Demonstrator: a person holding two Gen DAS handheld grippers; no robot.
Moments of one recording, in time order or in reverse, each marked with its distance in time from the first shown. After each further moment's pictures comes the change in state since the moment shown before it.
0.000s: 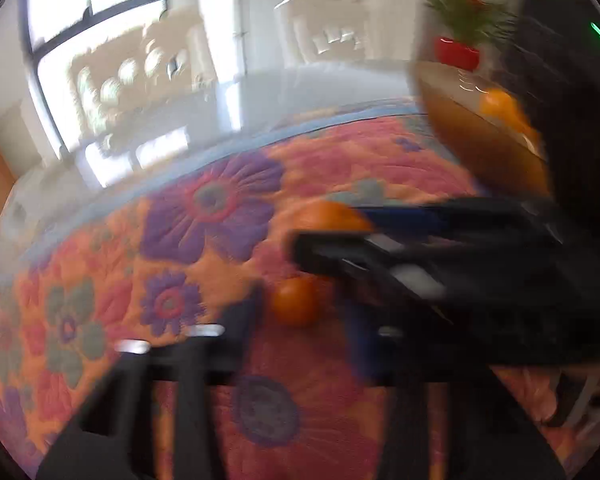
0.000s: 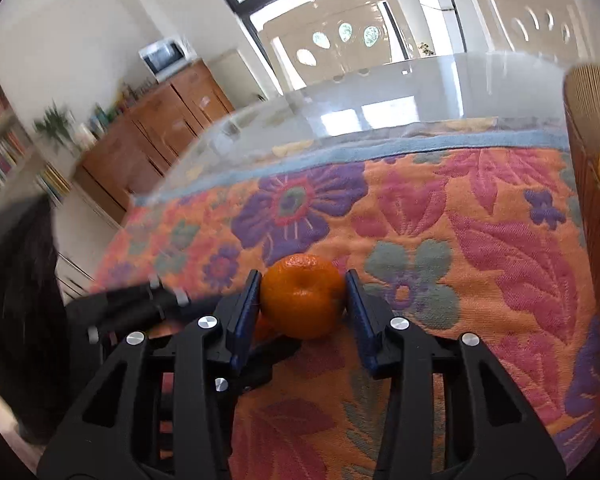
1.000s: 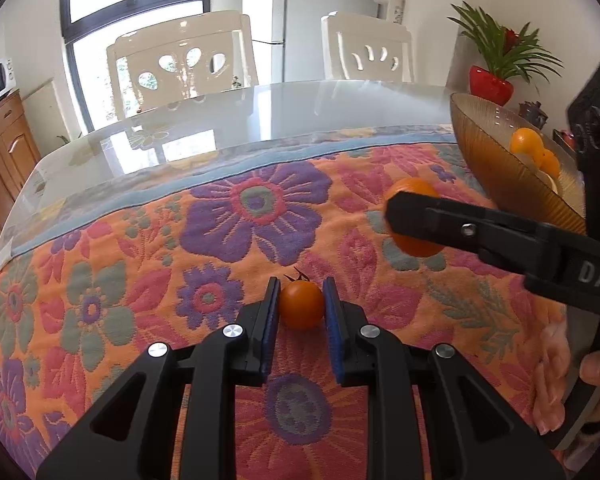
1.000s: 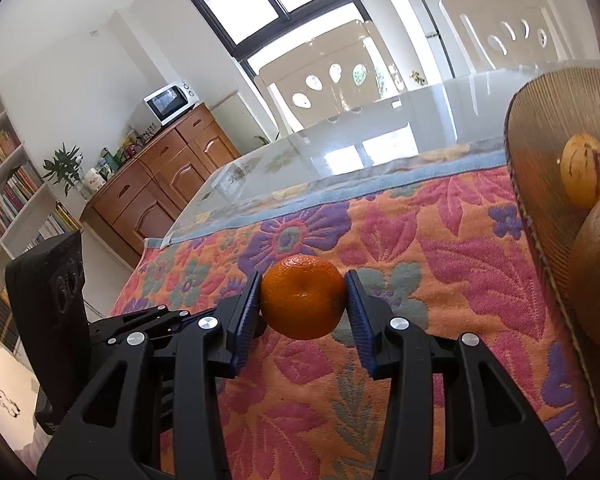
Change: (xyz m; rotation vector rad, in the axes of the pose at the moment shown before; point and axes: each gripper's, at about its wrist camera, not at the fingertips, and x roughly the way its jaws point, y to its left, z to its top) left arm -0.002 0.034 -0.001 -0.180 -0.024 0.047; right arm -0.030 -0.004 -0.004 0.029 -0.140 0.006
